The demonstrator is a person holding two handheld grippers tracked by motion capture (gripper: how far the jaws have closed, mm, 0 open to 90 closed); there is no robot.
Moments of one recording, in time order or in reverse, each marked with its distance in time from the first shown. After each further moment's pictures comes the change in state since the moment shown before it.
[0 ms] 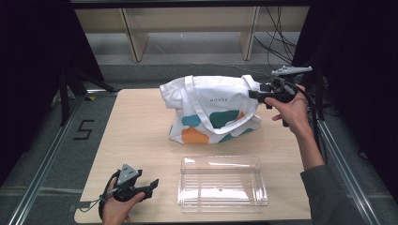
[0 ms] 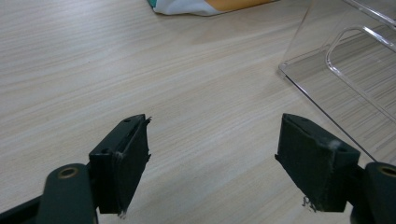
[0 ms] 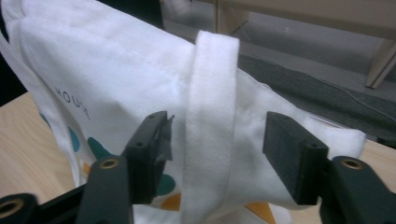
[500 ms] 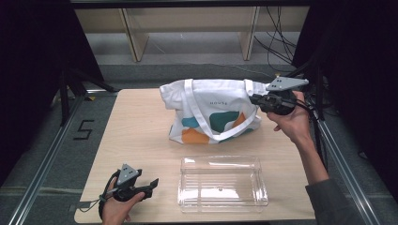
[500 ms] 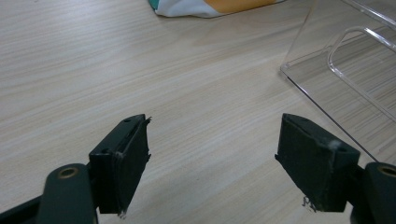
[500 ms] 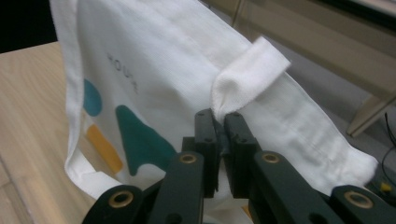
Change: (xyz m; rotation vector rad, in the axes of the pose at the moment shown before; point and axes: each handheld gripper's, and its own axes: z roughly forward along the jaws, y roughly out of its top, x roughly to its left) left arm 0.001 0.000 0.000 0.000 0.007 0.009; right arm 0.041 -0.016 -0.026 -0.025 0.016 -0.278
